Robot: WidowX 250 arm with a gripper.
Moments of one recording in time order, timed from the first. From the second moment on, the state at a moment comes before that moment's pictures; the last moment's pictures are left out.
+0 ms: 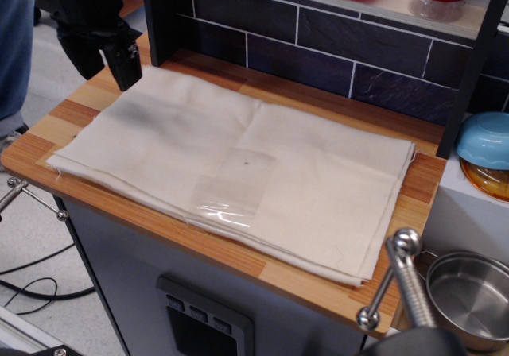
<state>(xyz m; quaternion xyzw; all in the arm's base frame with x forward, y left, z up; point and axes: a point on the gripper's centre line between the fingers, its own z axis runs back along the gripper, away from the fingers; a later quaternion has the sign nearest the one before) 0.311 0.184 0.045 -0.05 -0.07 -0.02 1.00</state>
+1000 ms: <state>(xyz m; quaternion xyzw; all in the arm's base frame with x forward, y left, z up) 0.309 0.178 0.000 -0.04 -0.07 0.00 1.00</state>
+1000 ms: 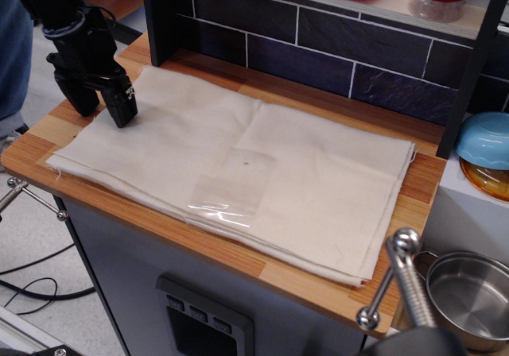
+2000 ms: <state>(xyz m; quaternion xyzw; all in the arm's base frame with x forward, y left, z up) 0.323 0.158 0.001 -0.06 -0.06 0.02 1.00</state>
